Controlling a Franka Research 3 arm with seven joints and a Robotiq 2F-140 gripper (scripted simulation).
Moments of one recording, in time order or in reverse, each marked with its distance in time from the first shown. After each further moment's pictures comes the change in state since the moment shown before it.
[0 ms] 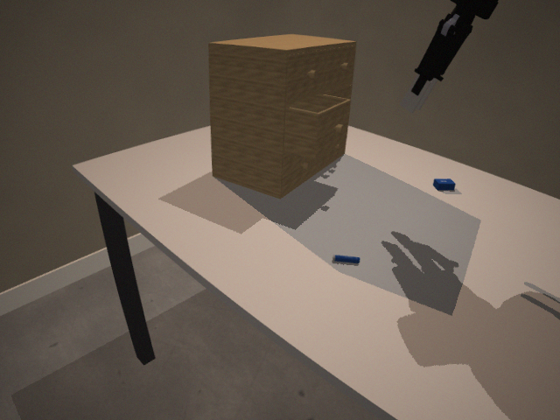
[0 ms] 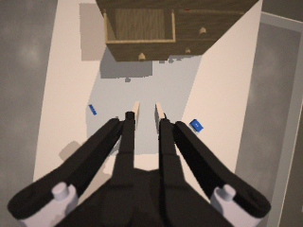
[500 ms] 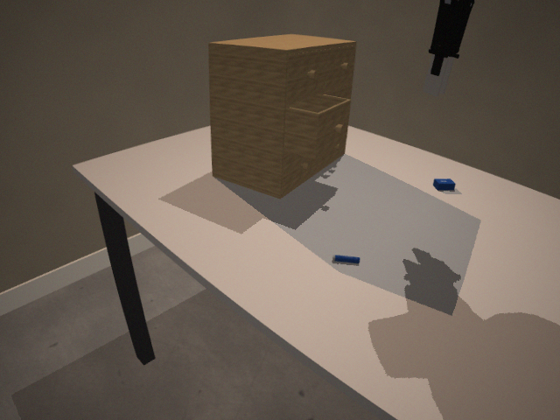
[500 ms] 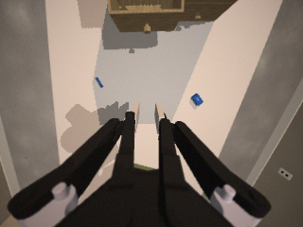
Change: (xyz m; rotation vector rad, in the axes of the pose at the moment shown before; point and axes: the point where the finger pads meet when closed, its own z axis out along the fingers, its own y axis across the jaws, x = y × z) arm -0.016 -0.008 -0.048 0.011 -0.276 0.001
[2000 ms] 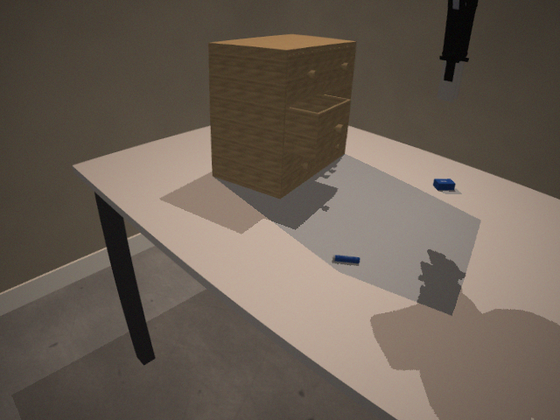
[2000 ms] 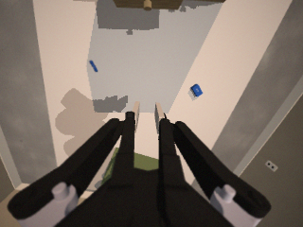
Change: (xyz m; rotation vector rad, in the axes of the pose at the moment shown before) arm -0.021 0.009 0.004 -0.011 -0.102 -0.050
